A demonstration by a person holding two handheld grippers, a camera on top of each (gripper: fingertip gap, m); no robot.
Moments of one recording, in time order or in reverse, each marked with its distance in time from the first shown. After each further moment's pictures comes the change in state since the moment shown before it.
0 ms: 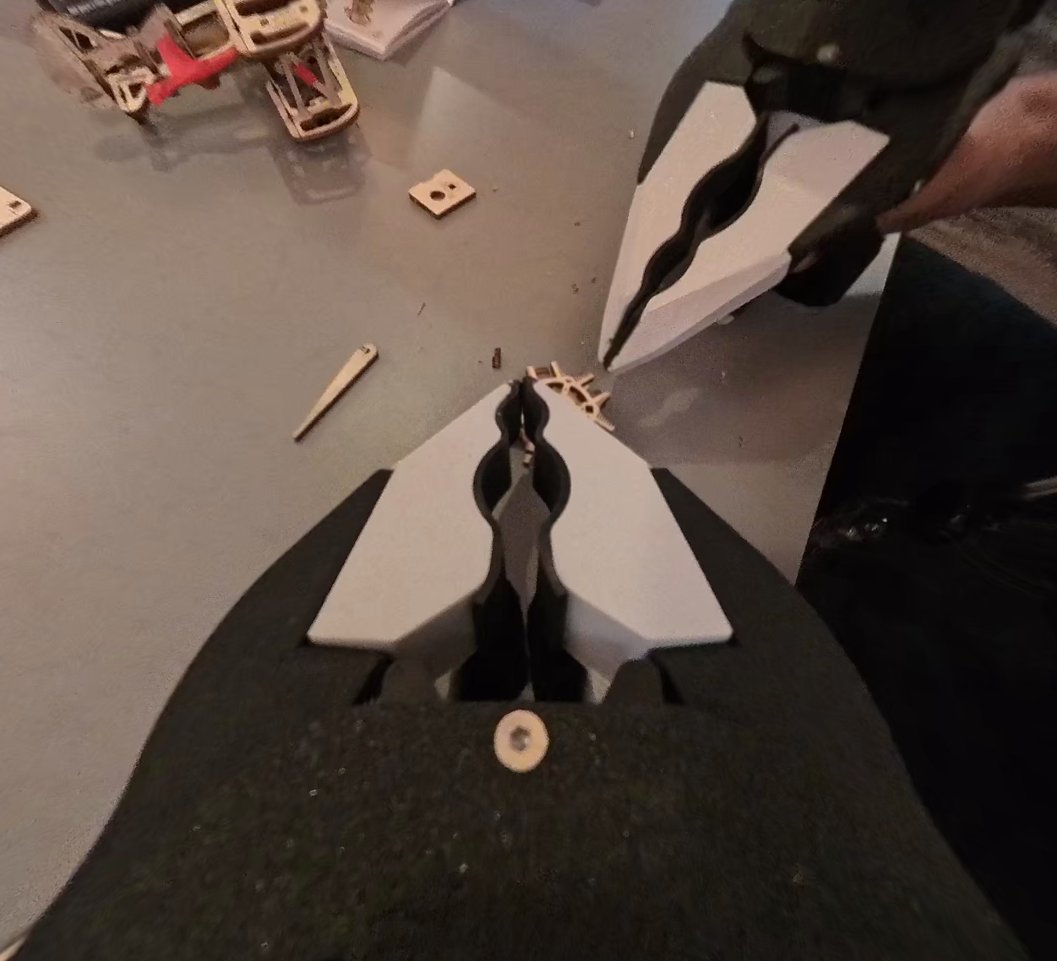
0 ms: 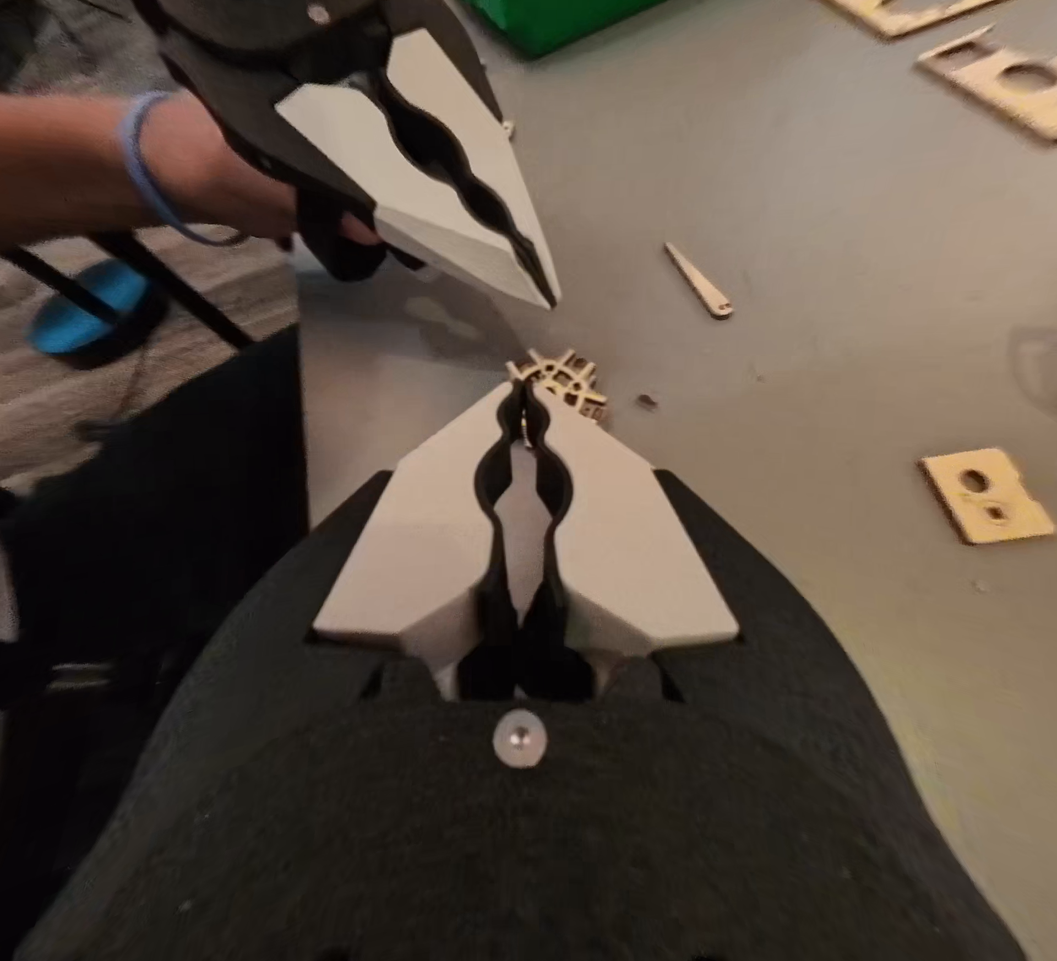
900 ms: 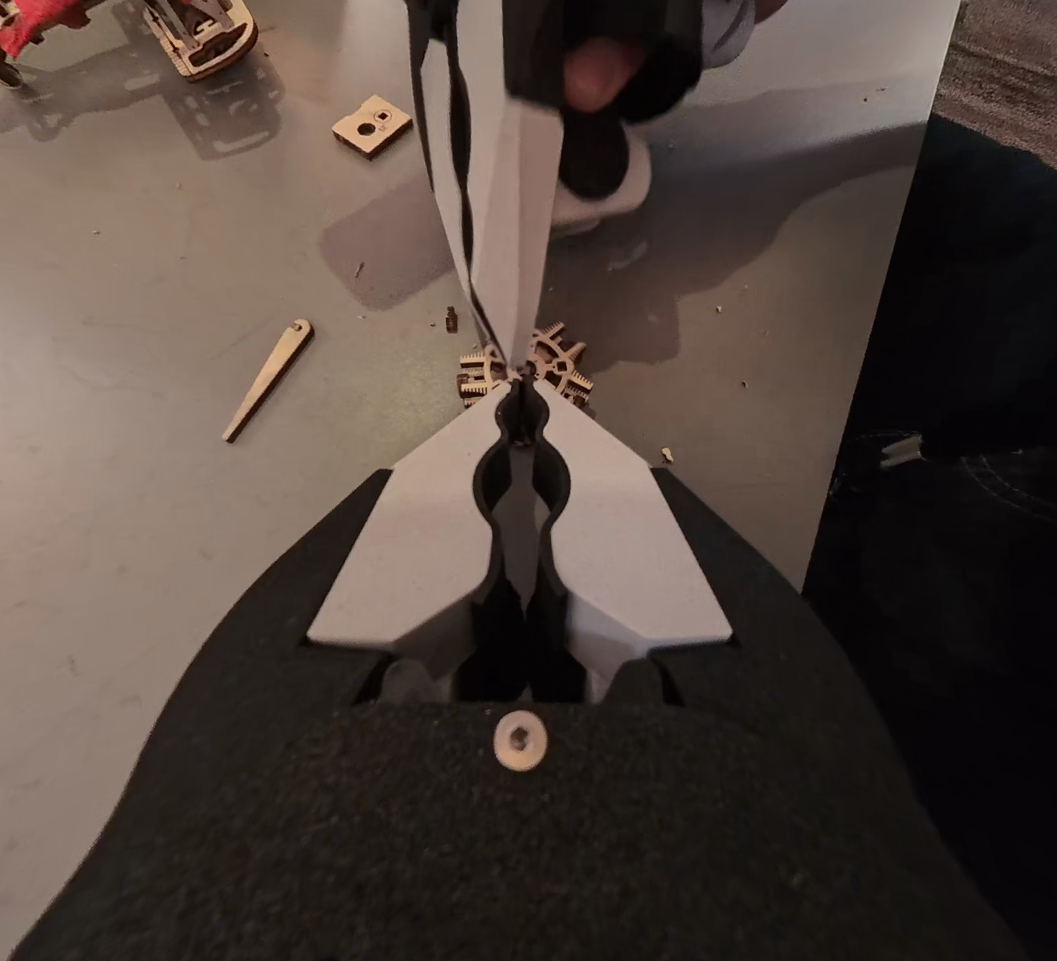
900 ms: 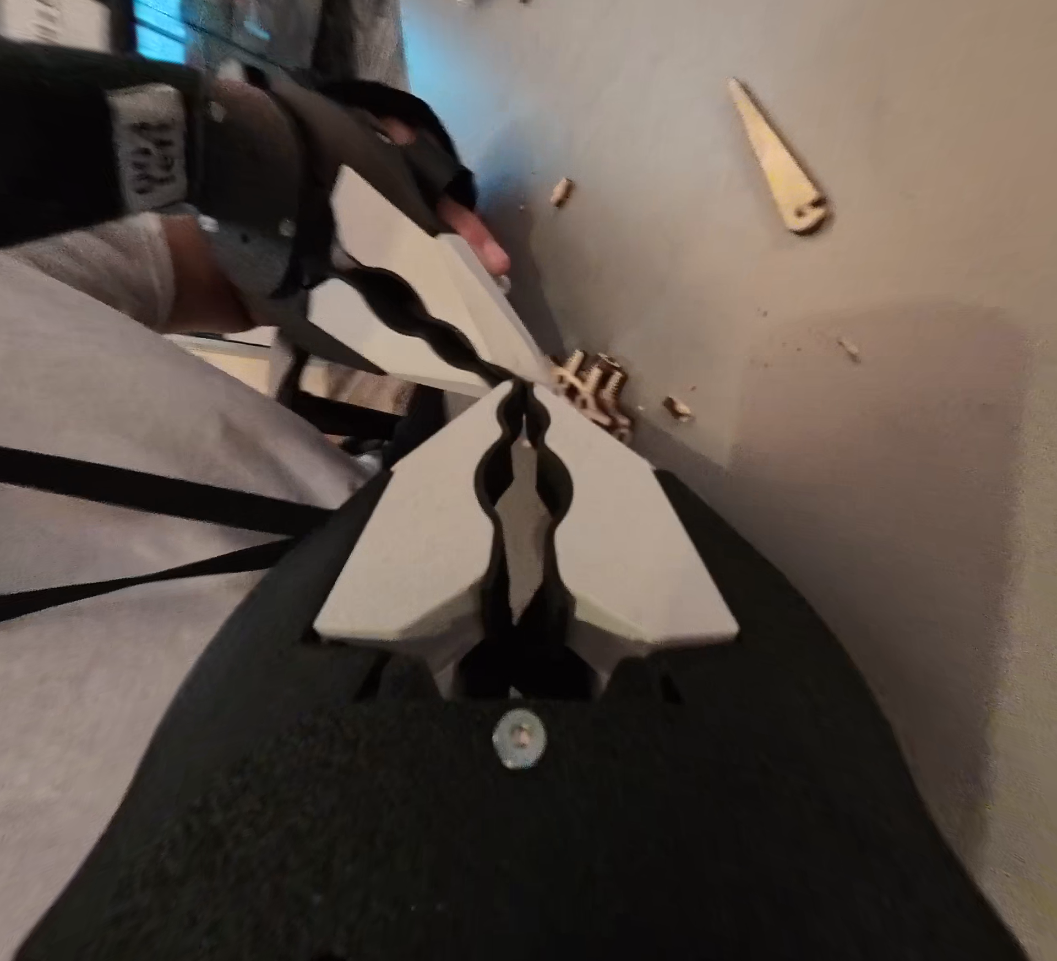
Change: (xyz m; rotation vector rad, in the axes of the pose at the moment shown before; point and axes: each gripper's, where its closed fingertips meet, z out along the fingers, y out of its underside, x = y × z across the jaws) left arm 0.014 0.027 0.017 -0.115 0.034 0.106; right arm -0.001 0.003 0.024 -0.373 -0.521 0.555
